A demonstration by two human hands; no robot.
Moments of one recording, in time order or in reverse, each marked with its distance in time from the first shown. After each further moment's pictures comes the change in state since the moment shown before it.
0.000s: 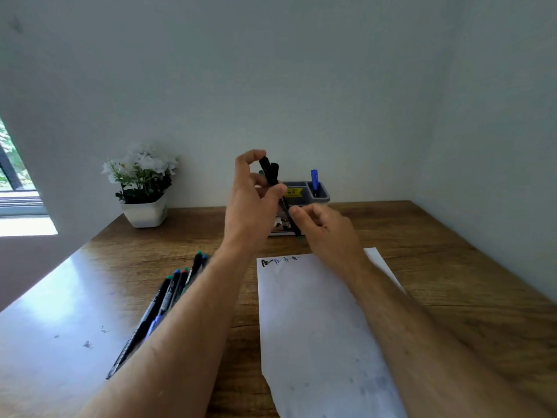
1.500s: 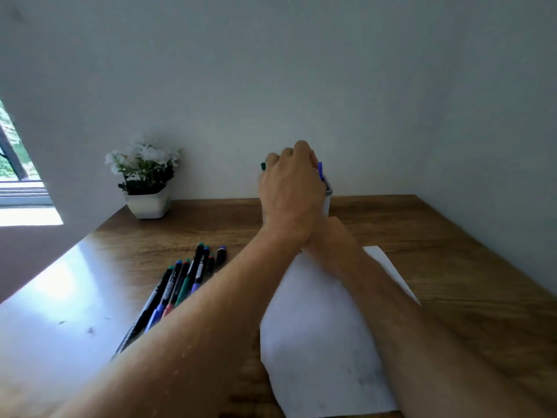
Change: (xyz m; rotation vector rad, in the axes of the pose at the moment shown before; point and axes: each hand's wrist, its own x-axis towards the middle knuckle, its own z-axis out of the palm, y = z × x) left_hand 0.003 0.026 0.056 0.789 0.125 0.239; right_hand -0.003 -0.016 -0.003 -0.417 -0.310 0.157
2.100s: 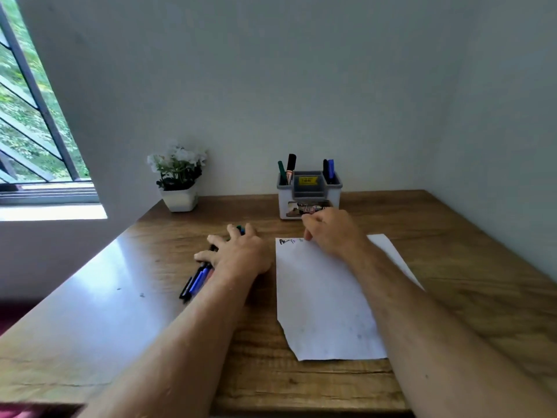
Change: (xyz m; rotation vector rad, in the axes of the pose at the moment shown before) left_hand -0.068 -0.080 -0.048 0.540 -0.786 -0.589; right_hand -0.013 0.000 0.007 0.195 0.047 -0.005
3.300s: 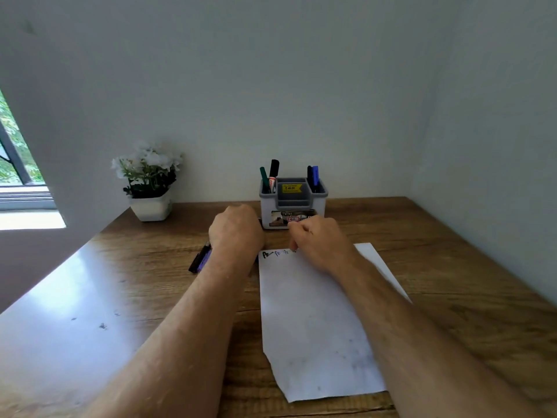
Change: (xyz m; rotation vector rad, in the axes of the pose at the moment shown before) left_hand 0.036 0.032 -0.022 -0.036 0.307 0.243; right_hand 0.016 0.014 0.008 -0.021 0.118 -0.150
